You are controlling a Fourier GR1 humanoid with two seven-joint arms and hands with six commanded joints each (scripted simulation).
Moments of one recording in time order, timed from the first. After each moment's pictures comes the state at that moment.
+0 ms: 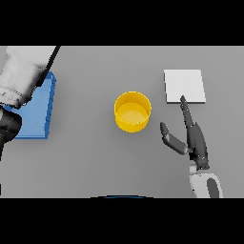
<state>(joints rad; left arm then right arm) -1.57 0.35 -0.53 -0.32 -1.03 -0.24 -0.01 0.09 -0.04 0.15 -1.69 0.29 -0.07 -0.17</state>
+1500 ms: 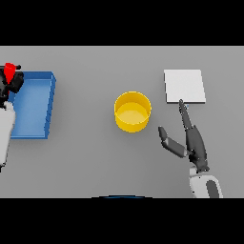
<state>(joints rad) -0.52 0.45 0.01 -1.13 -0.33 0.21 0.56 0.11 -0.05 0.16 -1.67 0.30 -0.06 -0.20</state>
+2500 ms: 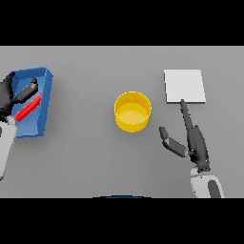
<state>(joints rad) -0.41 0.49 -0.08 -1.20 -0.38 0.11 0.54 0.11 -0.06 0.15 -1.67 0.31 -0.06 -0.17</state>
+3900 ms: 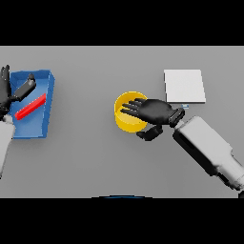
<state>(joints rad) -0.41 0.51 -0.08 -1.23 -0.37 0.10 0.50 -0.62 -0.39 0.64 -1.26 0.86 0.42 -0.21</state>
